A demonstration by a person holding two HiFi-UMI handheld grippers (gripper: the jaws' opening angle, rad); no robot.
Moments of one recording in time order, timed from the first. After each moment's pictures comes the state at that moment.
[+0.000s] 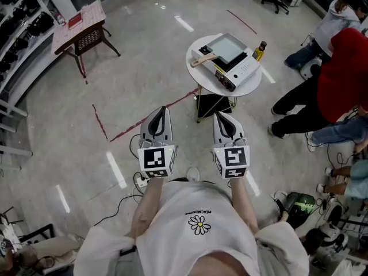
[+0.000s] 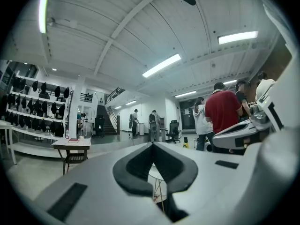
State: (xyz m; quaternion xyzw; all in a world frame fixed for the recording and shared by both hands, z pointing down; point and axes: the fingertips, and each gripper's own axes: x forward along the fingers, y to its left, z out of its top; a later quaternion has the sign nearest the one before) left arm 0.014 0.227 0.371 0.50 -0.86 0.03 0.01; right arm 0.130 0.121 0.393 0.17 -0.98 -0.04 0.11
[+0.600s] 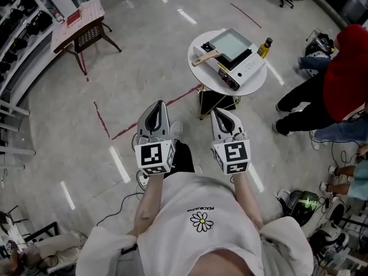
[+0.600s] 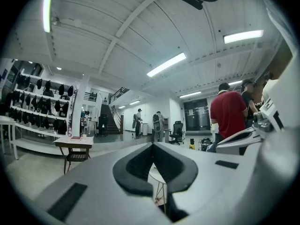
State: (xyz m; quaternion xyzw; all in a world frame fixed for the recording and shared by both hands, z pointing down) left arm -0.018 0.208 0.375 0.48 -0.87 0.01 0.02; right arm 0.100 0.104 0.413 0.13 -0.98 -0.03 0.12
